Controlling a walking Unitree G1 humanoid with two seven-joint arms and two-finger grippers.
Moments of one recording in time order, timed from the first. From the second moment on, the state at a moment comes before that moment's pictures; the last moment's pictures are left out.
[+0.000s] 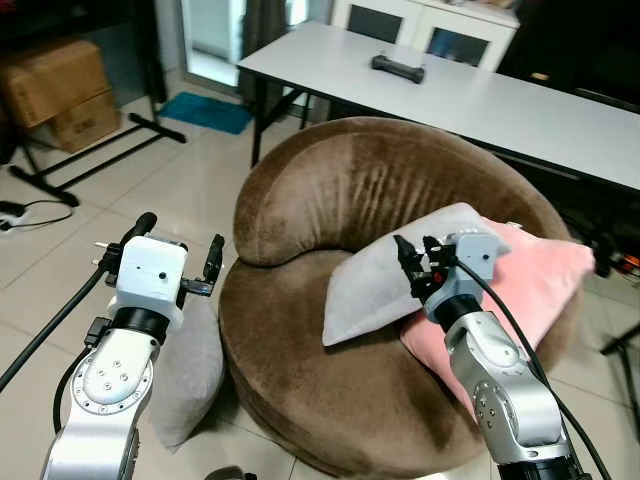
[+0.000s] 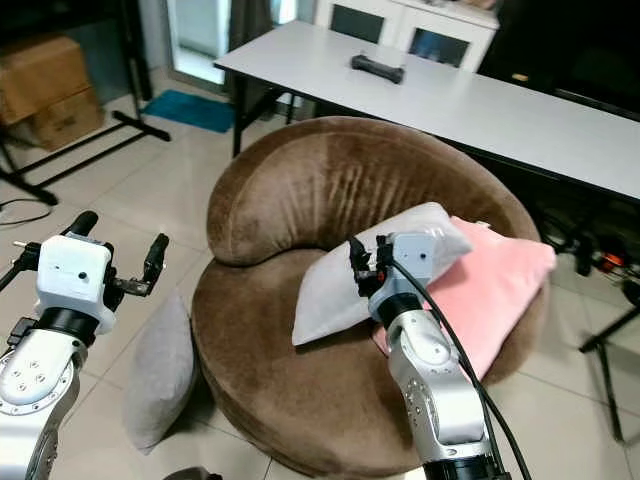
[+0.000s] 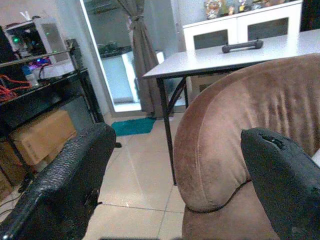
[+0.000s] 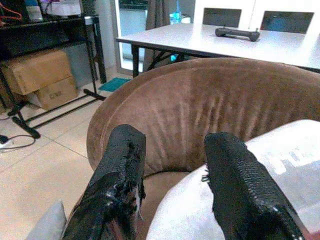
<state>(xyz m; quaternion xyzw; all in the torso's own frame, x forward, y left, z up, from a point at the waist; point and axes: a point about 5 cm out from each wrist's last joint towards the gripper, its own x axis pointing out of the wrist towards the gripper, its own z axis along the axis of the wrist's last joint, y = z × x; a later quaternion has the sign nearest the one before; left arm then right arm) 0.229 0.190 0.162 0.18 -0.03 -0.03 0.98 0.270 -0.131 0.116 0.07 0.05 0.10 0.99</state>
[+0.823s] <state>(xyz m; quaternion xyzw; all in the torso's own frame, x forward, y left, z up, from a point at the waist) 0.227 0.182 0.163 0.16 -0.04 -0.03 0.99 0.271 -0.141 0.120 0.05 0.06 0.10 0.99</state>
